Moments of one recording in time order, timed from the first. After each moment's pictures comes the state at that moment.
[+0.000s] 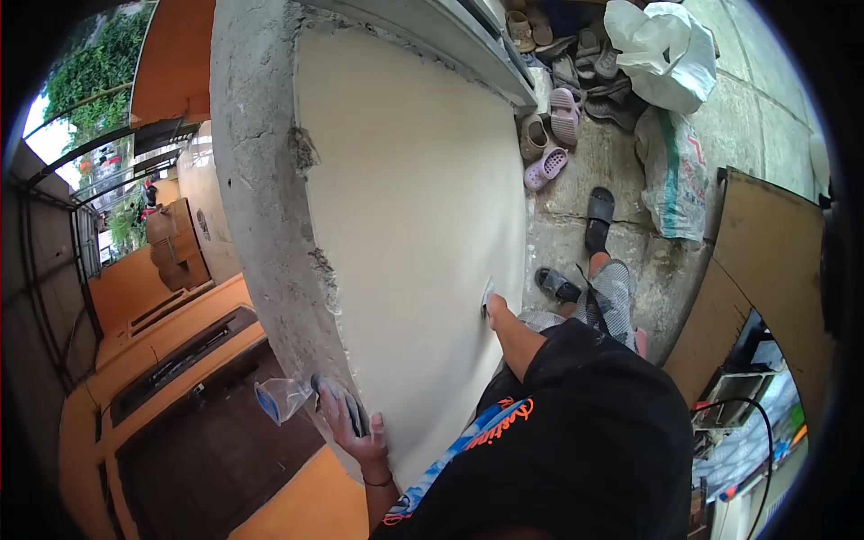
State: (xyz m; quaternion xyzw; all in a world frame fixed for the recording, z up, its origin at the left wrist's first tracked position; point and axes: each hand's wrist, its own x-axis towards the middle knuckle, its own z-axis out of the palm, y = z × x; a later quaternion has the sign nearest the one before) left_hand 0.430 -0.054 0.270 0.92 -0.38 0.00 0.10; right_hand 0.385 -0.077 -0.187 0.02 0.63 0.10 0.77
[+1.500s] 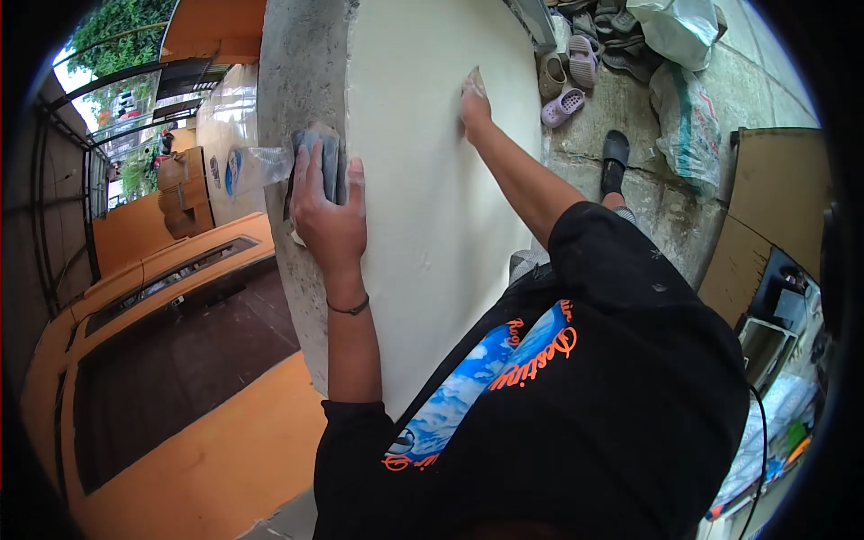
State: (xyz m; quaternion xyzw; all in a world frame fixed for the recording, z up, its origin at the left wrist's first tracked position) left_hand 0.427 -0.059 0.261 0.90 -0.40 0.14 0.10; right_hand 0.487 -0.194 -0.060 -0.27 0.54 -0.24 0.76
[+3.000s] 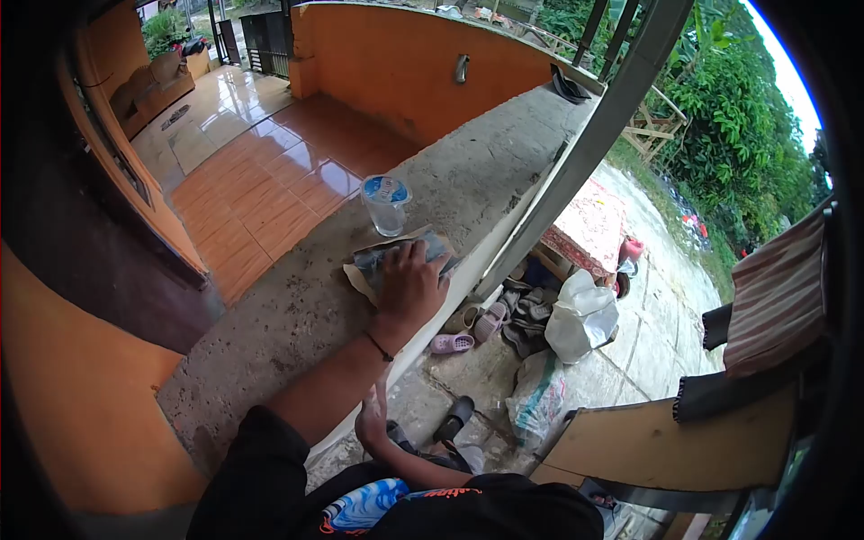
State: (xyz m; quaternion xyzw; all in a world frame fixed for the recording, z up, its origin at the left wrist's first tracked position) left_hand 0.428 -0.043 0.270 0.87 -0.39 0.19 0.24; right_hand 0.299 0.046 0.129 -0.65 0.17 -0.32 0.67
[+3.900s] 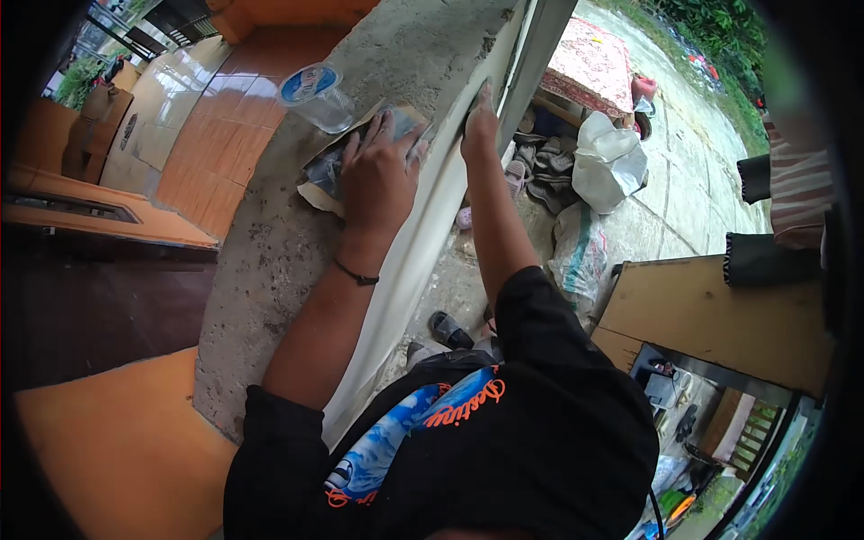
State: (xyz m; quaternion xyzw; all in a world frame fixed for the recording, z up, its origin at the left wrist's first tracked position) left_hand 0.442 -0.047 0.253 0.86 -0.43 0.15 0.21; right_hand 0.458 -0.234 0.152 -0.31 0.19 -0.30 0.88
